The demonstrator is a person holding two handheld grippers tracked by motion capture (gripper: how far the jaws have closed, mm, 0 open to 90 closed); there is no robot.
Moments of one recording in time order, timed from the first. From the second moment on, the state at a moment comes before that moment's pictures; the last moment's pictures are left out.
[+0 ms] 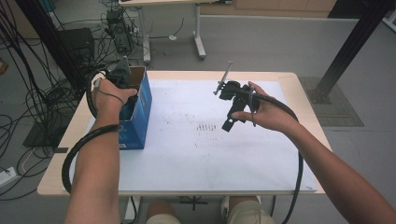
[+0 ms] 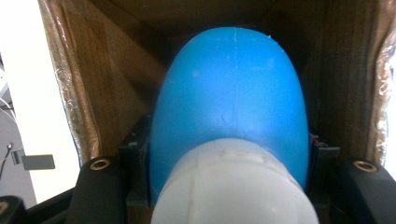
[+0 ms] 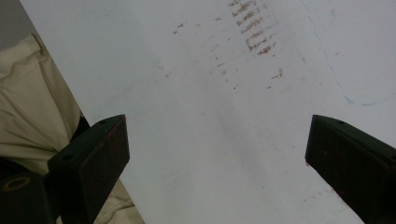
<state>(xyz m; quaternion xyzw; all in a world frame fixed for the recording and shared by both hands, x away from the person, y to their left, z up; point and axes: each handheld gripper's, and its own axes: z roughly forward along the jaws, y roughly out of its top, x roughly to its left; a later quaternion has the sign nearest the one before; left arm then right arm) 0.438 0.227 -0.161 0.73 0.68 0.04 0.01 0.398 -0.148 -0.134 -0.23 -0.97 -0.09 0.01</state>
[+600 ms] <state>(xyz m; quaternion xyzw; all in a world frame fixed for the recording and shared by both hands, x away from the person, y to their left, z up) 0.438 0.227 -0.161 0.73 0.68 0.04 0.01 0.398 -0.148 -0.135 -0.23 -0.97 -0.10 0.02</state>
